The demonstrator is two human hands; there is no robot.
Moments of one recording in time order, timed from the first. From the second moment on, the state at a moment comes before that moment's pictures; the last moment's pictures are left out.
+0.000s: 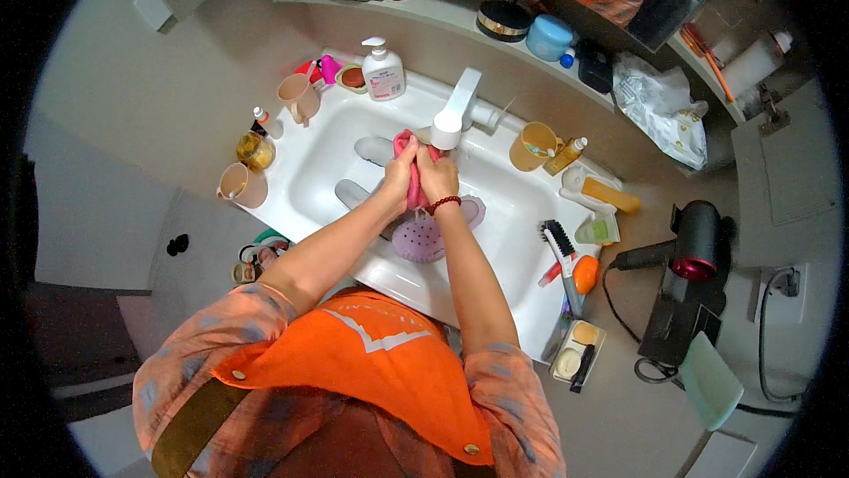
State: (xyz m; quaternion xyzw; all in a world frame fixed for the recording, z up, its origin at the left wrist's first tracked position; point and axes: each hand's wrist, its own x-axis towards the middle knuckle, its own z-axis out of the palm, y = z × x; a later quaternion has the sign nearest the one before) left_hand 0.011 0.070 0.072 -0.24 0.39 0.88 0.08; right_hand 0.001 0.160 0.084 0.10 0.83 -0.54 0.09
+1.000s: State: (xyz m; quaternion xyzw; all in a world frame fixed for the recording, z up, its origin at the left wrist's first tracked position) left_hand 0.013 0.030 0.028 -0.06 0.30 0.90 0.31; right_hand -0.025 0.240 0.032 0.06 0.66 -0.75 -0.02
